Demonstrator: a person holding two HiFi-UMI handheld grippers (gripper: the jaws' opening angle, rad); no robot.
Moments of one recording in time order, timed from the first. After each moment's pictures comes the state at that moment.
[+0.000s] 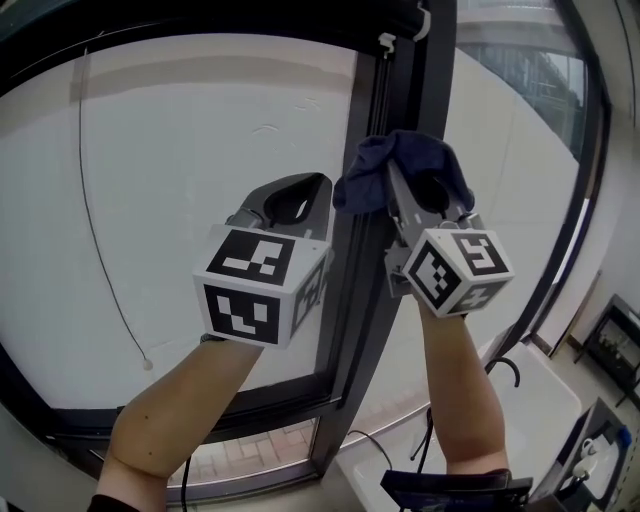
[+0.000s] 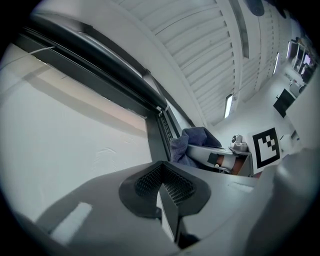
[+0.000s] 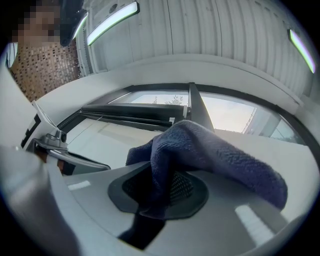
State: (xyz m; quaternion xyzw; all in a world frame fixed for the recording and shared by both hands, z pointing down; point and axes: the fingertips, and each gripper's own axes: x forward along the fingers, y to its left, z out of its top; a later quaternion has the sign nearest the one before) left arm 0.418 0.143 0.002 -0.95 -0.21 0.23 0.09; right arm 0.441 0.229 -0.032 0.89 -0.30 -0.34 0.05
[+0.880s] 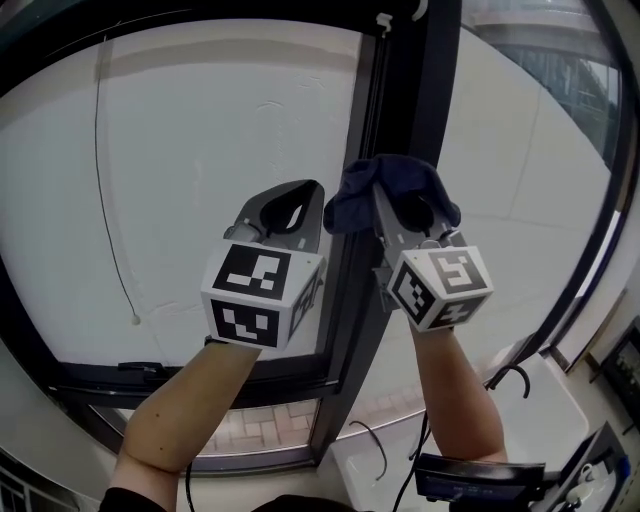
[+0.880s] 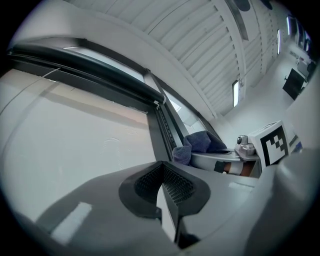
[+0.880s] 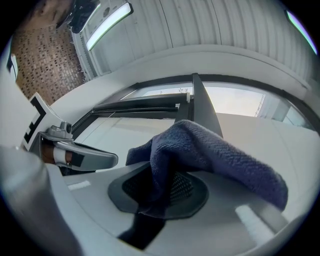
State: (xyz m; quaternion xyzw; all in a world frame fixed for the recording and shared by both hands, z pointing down) left arm 0.407 0.150 0.044 -0.96 -0.13 0.23 0.11; right arm 0.444 0.229 0.033 0.88 -0.36 -0.30 0.05
